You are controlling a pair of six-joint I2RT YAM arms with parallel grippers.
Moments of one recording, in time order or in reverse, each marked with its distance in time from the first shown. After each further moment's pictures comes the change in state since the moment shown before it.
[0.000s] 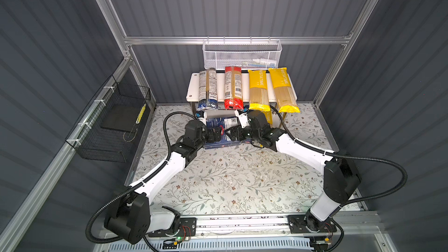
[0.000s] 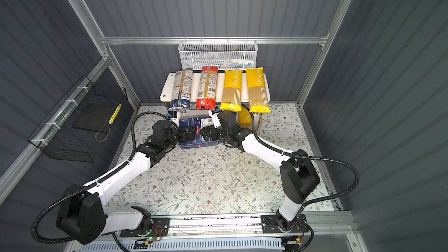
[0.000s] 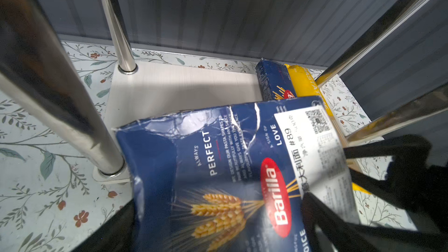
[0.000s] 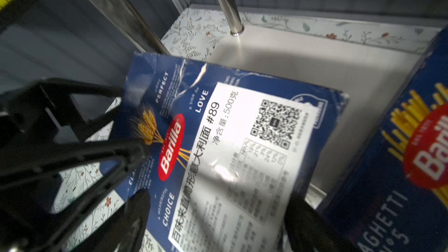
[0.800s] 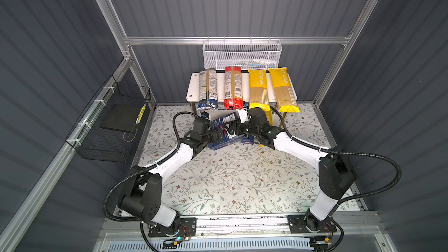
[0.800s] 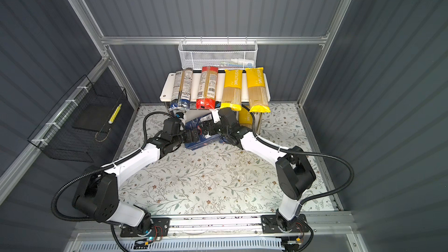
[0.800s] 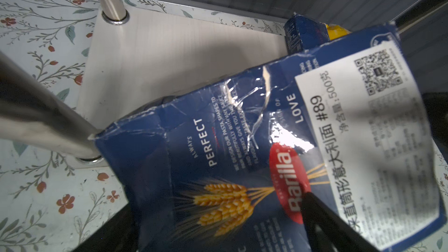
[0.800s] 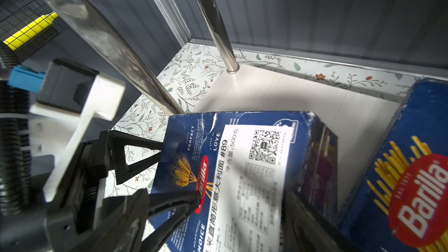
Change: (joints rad) left arm 0.000 0.172 0.097 -0.089 -0.013 -0.013; right arm -0.022 0.053 0.000 0.144 0.015 0.002
